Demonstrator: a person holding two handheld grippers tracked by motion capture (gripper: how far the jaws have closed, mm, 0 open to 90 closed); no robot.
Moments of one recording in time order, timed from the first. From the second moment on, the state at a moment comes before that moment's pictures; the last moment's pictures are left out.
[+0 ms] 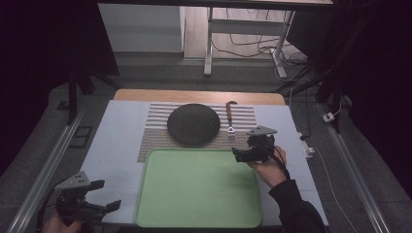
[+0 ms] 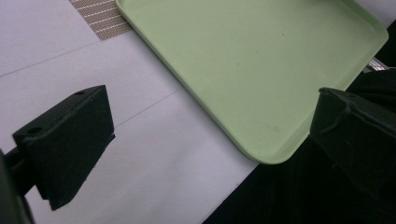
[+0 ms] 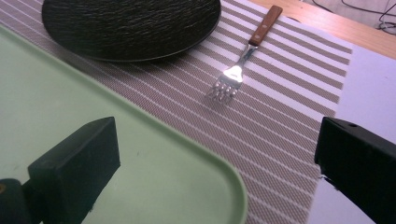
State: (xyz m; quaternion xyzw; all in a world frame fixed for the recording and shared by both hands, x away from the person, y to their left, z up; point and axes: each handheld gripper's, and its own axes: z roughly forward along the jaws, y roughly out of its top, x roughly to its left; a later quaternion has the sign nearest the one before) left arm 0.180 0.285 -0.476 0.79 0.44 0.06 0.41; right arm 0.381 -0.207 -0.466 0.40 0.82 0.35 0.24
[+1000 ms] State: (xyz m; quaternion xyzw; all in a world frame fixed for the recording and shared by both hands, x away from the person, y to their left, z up) left arm 0.180 0.286 -0.476 0.79 0.44 0.06 0.41; right arm 0.448 -0.168 -0.504 0.34 0.87 0.26 0.24
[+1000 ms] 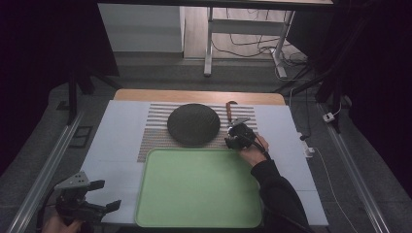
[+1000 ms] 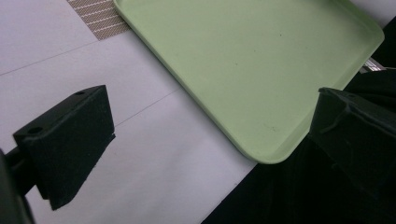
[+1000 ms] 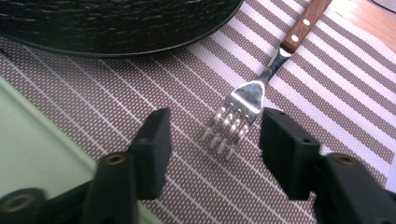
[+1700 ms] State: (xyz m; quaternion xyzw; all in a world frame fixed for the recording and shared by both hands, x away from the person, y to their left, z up) left arm 0.180 0.285 -0.476 0.80 0.44 0.06 0.41; right arm 0.459 -0.163 -0.512 0.34 0.88 0.22 0.24
